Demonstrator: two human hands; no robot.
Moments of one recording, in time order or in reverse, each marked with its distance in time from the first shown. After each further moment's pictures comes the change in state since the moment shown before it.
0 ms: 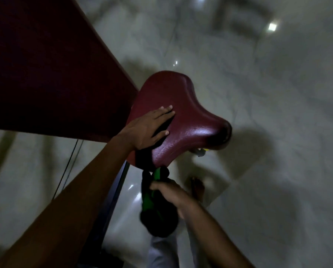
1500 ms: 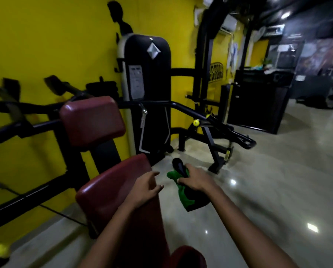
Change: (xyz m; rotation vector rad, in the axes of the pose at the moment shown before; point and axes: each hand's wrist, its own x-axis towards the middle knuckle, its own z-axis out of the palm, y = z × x) left_hand -0.150 0.194 -0.376 -0.124 0.917 -0.441; right_hand -0.348 -0.349 -0.015 -1.136 0.646 -1.049
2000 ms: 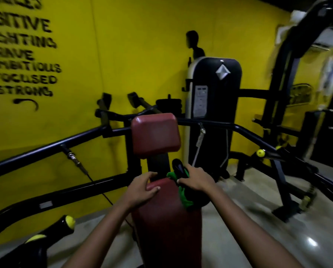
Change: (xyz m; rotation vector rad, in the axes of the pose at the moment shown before) left_hand -0.034 -0.040 -0.105 0.216 0.271 -0.228; right_hand 0.068 -0.125 0.009 -0.083 -0.133 -0.404
